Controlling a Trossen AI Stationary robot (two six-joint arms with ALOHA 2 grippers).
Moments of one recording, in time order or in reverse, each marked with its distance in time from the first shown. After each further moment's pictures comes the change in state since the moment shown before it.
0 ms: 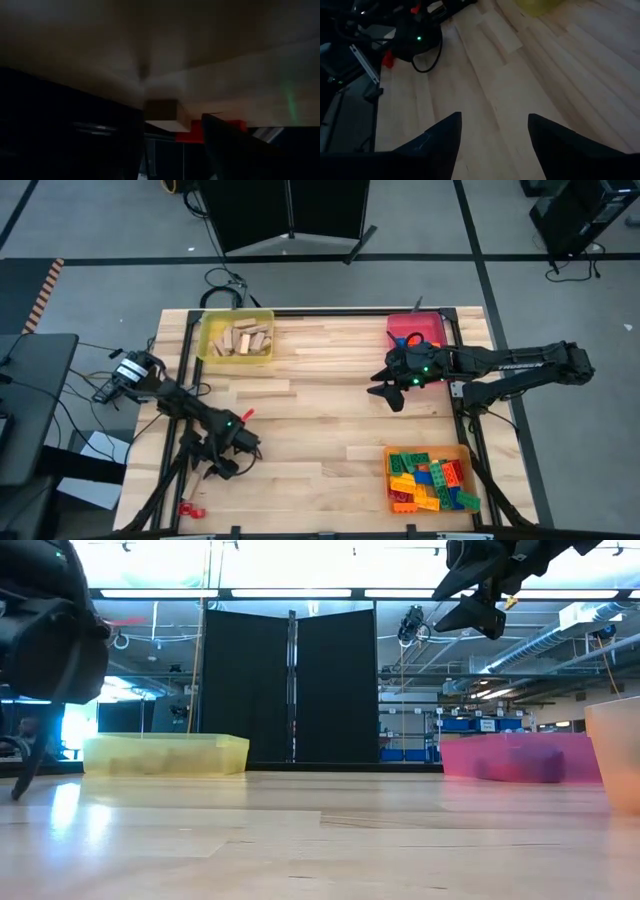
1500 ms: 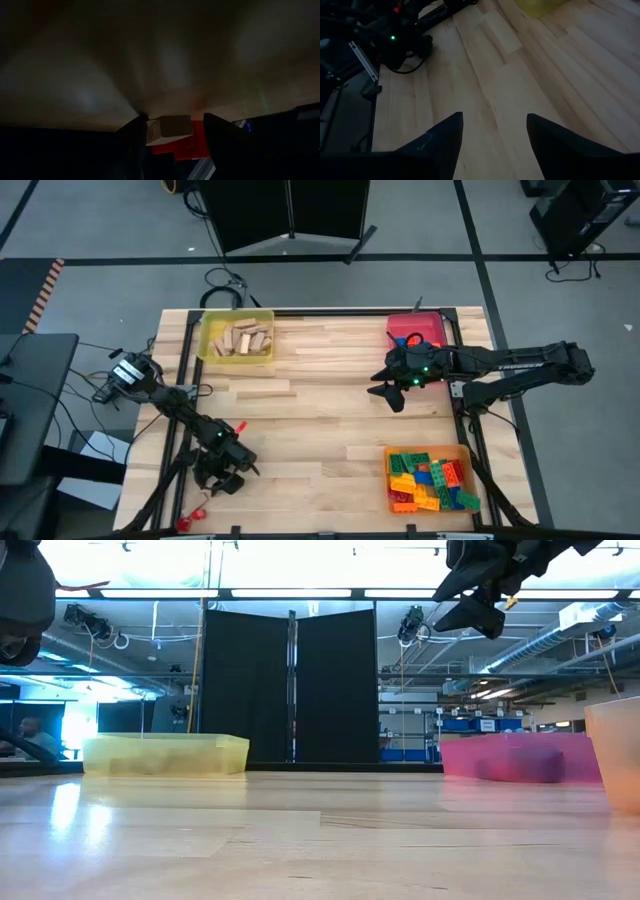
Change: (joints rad) left arm -0.159 -0.002 -0.046 0.483 -0.040 -0.346; right arm 0.000 0.000 0.000 -0.001 -0.001 -0.029
